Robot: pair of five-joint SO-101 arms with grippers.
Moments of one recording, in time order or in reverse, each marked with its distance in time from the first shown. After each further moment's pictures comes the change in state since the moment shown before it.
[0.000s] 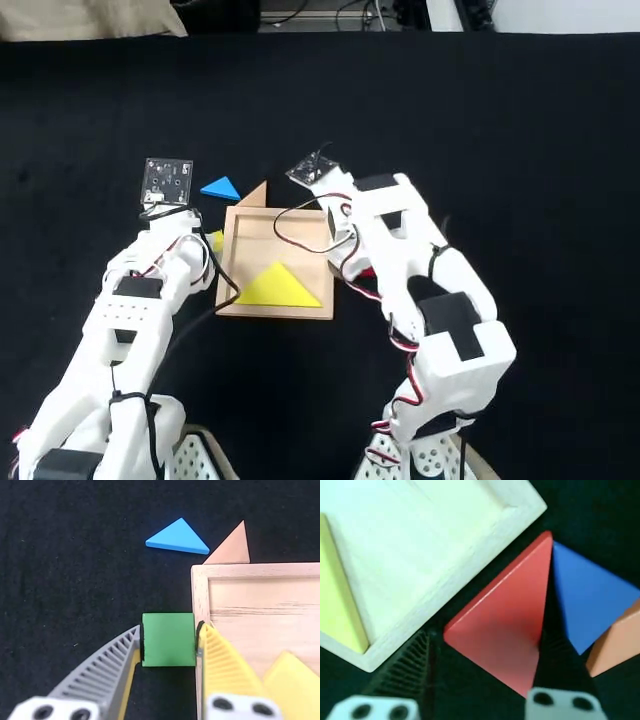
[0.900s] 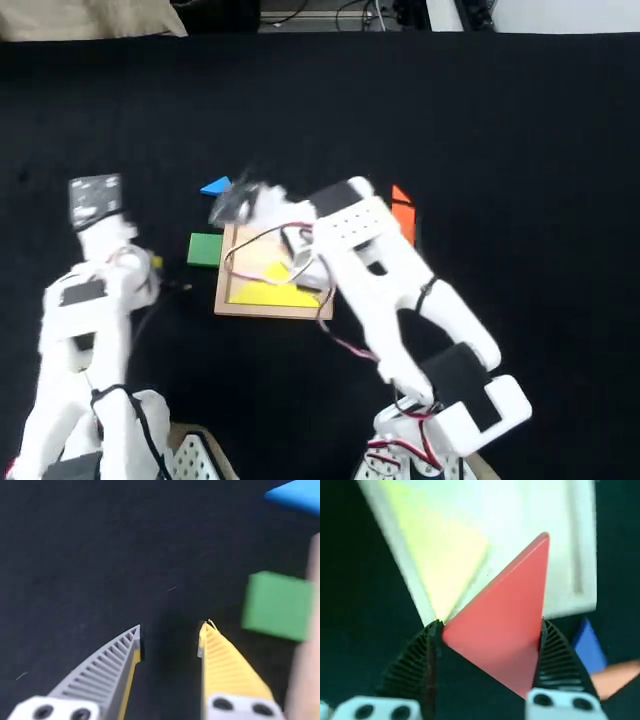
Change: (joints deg) left arm -19.3 -1.3 0.0 11.8 -5.1; right arm -15.4 -16.4 0.0 8.4 22.0
